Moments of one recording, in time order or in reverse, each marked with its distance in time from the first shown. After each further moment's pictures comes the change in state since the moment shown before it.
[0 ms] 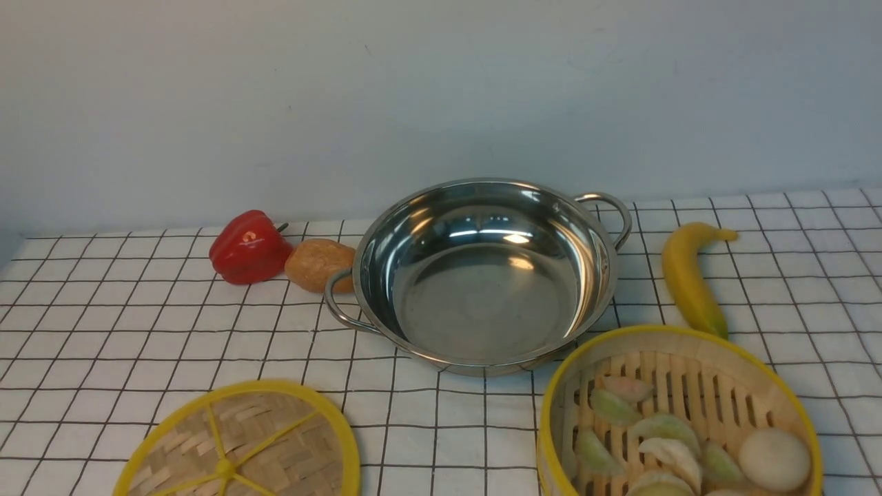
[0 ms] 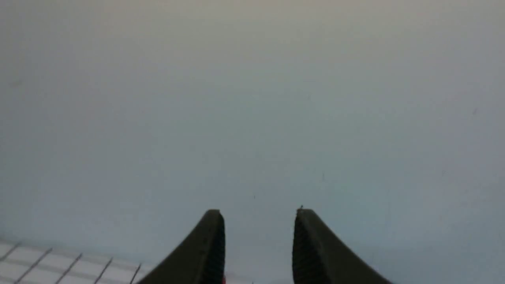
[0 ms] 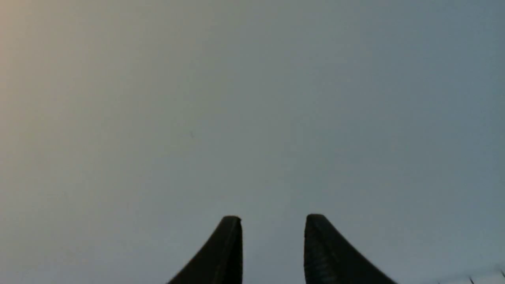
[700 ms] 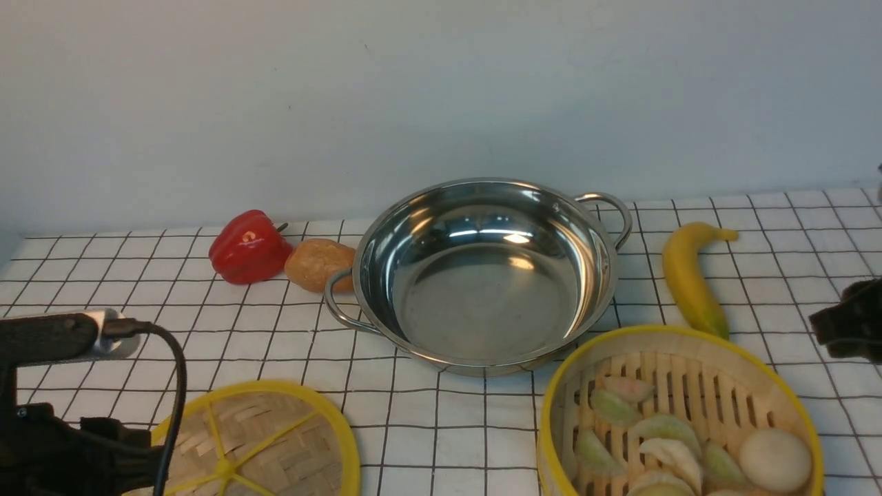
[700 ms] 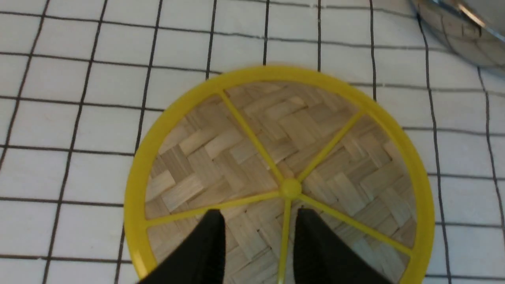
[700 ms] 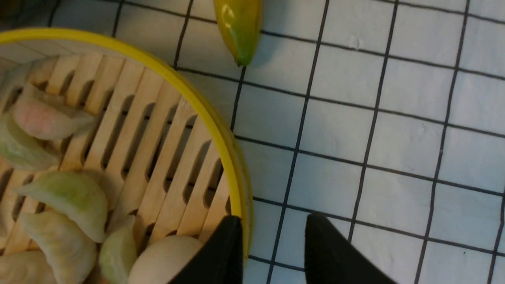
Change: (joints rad) right arm 0.000 0.920 -0.284 0.029 0.512 -0.422; left arm 0.000 0.497 -0.161 0.007 0.597 0.178
